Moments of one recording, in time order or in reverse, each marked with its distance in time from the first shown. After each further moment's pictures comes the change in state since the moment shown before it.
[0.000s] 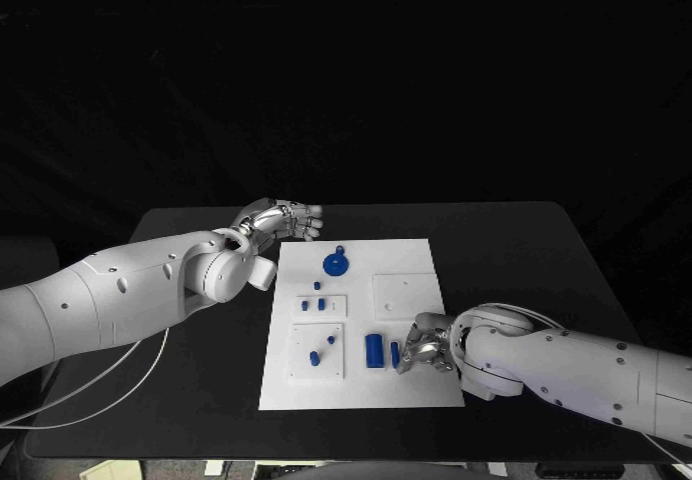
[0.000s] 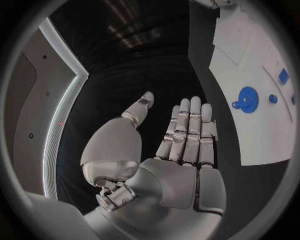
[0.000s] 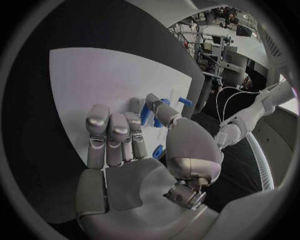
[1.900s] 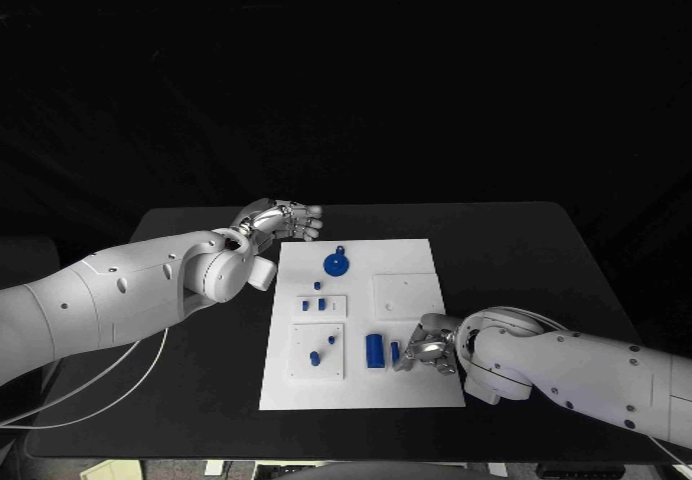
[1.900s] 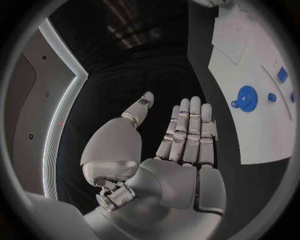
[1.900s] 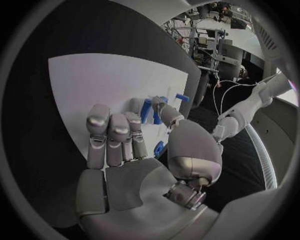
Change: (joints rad) left arm 0.000 -0.003 0.000 0.000 -0.006 0.000 -0.004; left_hand 0.000 0.000 0.000 0.000 0.000 0.000 0.000 0.000 -0.001 0.000 0.000 0.000 -0.001 0.000 0.000 0.000 0.004 0.007 0.000 0.000 0.000 0.002; right arm -0.003 -0.032 -0.001 0.022 0.061 -0.032 0.029; right_hand -0.047 -0.084 -0.081 0.038 -0.023 0.002 0.005 -0.012 -0.007 0.001 -0.001 -0.004 0.005 -0.002 0.002 0.000 -0.003 0.005 0.004 0.007 -0.004 0.000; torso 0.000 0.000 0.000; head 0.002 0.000
